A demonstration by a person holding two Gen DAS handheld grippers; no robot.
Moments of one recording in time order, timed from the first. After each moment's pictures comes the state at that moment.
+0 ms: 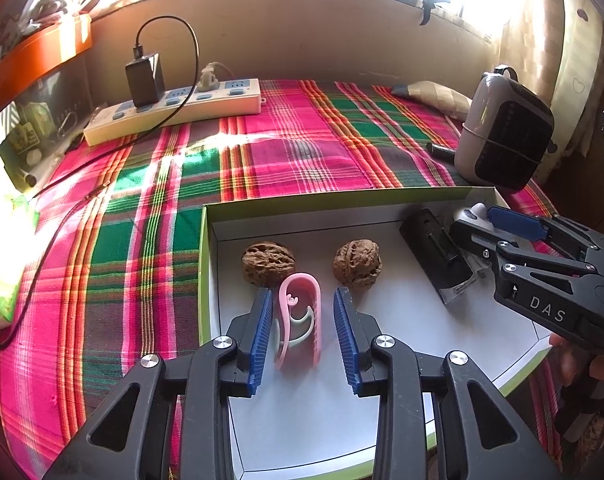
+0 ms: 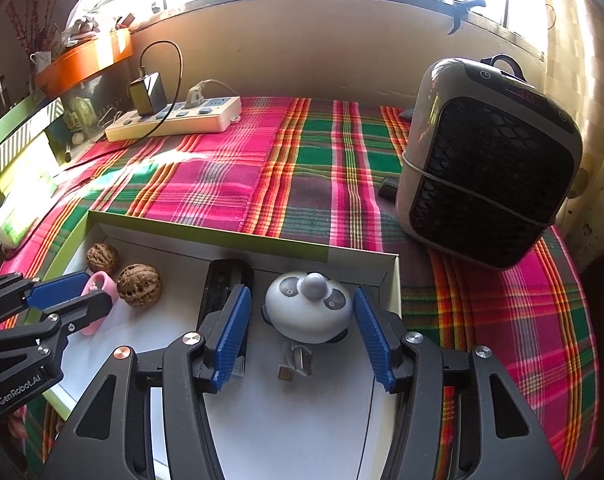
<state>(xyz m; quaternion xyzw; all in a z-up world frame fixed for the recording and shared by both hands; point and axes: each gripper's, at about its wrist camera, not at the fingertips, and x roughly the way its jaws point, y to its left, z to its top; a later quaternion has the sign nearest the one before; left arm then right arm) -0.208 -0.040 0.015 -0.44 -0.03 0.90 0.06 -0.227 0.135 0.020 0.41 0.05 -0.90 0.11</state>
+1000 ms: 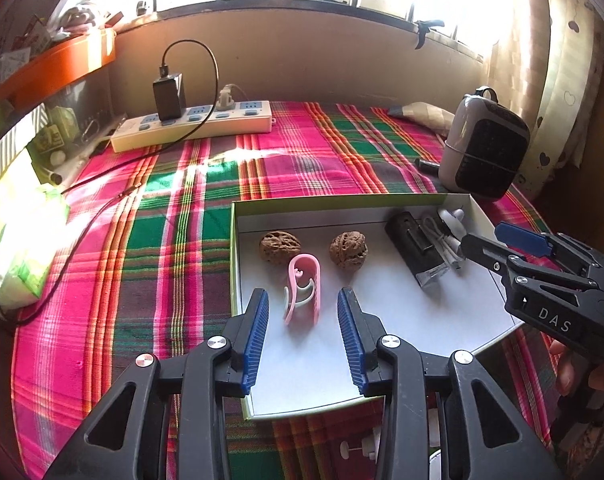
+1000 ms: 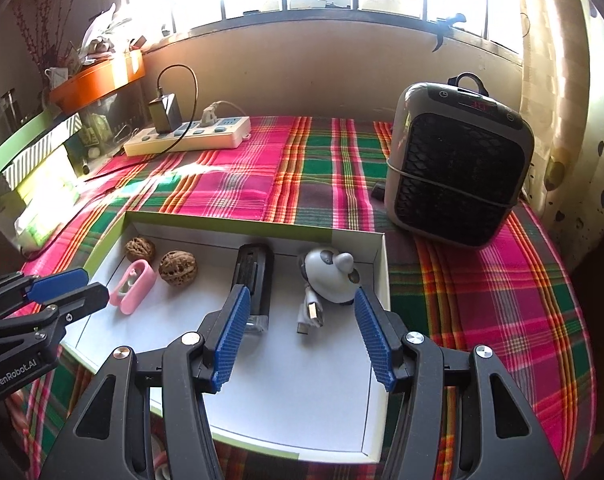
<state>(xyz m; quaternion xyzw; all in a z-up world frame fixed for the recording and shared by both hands) -0.163 -0.046 0.041 -0.41 -0.03 0.91 0.05 -0.185 0.139 0.039 0.38 0.03 -0.92 0.11</state>
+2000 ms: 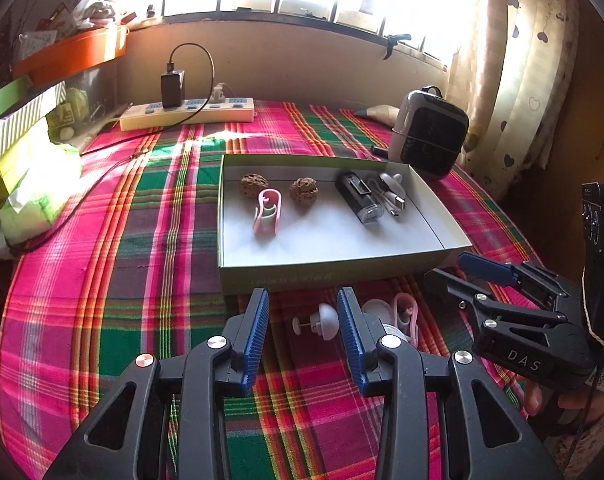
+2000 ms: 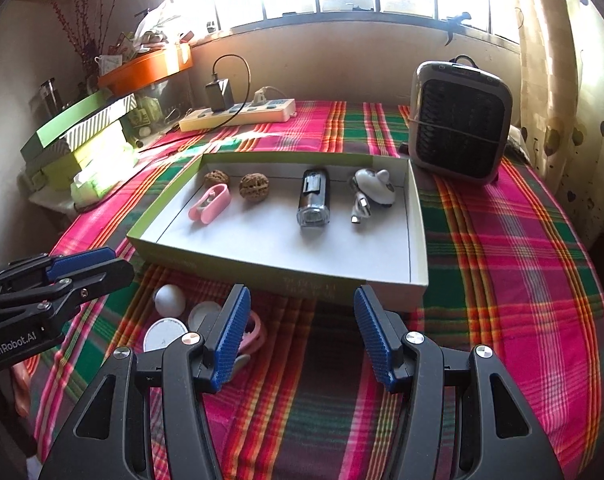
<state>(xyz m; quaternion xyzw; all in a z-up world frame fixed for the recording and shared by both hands) -0.070 -0.042 0.043 -0.39 -0.06 0.91 0.09 -0.093 0.134 0.027 0.38 0.01 -0.91 0.16</state>
